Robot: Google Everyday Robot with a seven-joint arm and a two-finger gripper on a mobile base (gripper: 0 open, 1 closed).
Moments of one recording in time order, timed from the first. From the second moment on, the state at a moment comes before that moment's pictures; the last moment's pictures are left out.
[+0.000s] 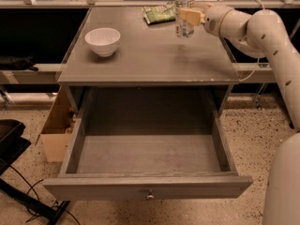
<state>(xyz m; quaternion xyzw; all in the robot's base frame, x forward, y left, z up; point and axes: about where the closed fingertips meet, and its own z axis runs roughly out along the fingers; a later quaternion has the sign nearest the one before) 0.852 -0.143 0.959 -0.25 0.66 0.24 0.67</state>
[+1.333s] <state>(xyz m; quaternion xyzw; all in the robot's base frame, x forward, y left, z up) 0.847 -0.156 0.913 -0.25 0.64 0.24 0.69</state>
